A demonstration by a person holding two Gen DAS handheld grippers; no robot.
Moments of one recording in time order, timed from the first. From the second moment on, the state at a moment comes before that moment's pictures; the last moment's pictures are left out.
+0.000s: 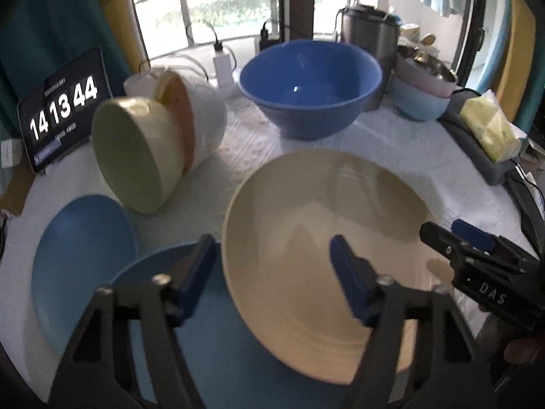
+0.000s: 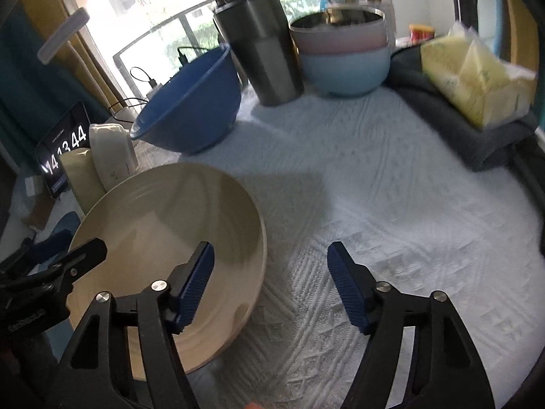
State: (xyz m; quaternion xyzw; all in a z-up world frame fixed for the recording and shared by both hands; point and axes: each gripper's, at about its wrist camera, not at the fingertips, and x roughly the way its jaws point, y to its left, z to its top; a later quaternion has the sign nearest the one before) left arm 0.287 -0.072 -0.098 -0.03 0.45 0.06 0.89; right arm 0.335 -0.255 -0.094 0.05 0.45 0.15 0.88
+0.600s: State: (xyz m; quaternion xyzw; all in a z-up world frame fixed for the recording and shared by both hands) left arm 0.285 -0.078 -0.100 -0.02 0.47 0.05 0.88; right arm 0.328 -0.258 -0.091 0.05 0.44 0.14 0.88
